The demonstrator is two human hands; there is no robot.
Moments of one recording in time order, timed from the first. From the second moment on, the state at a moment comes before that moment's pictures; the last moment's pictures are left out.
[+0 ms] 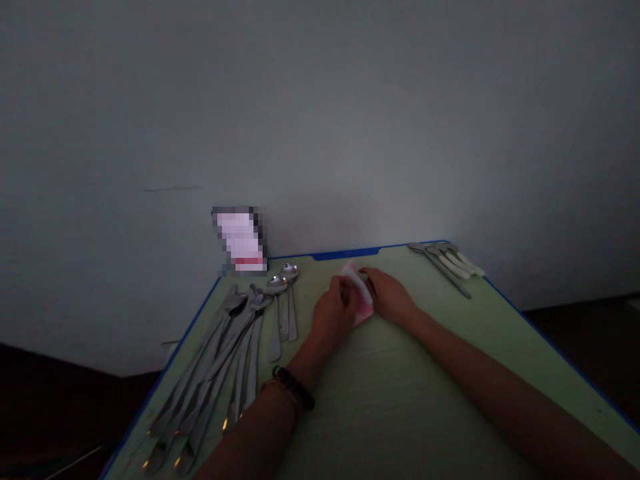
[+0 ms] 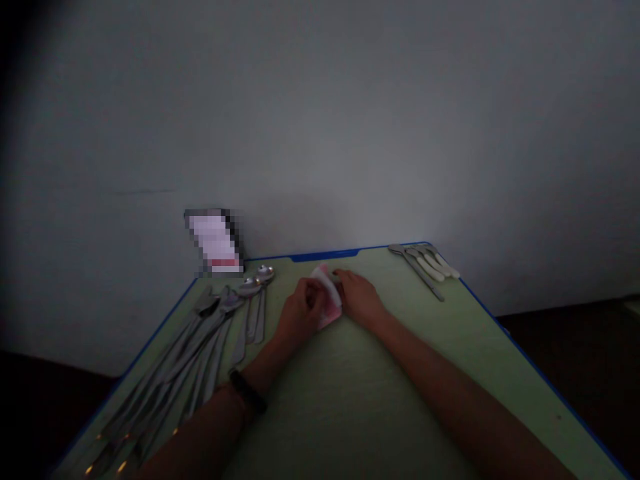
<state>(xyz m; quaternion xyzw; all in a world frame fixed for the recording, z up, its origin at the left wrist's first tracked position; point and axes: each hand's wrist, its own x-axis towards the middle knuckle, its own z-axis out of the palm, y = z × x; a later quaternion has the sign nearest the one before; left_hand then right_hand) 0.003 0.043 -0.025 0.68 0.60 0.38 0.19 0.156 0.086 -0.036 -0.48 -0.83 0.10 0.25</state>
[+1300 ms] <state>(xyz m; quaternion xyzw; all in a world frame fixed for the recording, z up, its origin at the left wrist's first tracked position) -0.117 0.058 0.031 0.67 0.73 0.02 0.13 0.165 0.091 -0.035 -0.36 -0.87 0.16 0.29</state>
